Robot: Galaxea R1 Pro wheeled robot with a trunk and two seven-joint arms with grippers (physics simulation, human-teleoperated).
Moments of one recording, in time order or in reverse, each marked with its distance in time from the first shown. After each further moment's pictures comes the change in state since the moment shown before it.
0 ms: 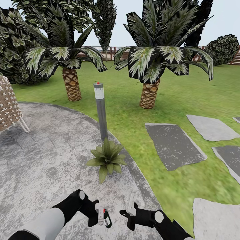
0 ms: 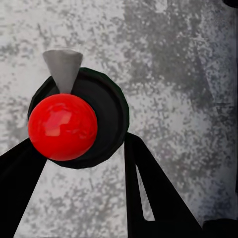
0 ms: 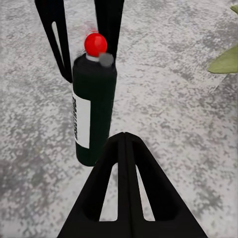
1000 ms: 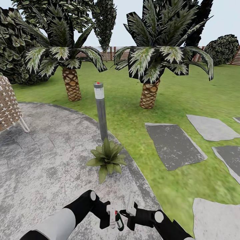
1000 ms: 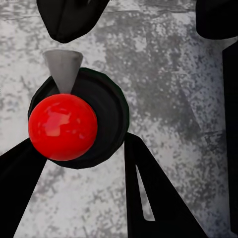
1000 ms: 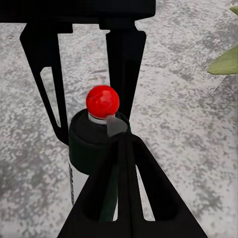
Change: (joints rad) left arm 0.001 -0.101 -0.031 -0.001 -0.002 0.002 0.002; right arm 0.000 0.000 0.000 -0.001 0.000 -0.001 0.000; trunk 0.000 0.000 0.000
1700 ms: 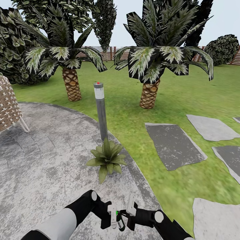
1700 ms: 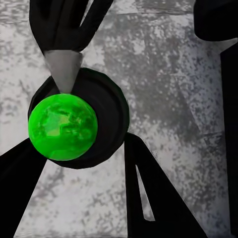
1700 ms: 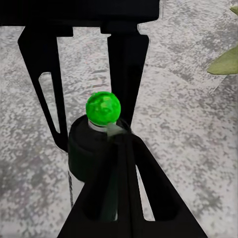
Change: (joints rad) left arm -0.001 -0.009 -0.004 0.001 -0.002 0.000 0.000; right arm 0.000 0.000 0.000 0.000 0.000 0.000 0.000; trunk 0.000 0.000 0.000
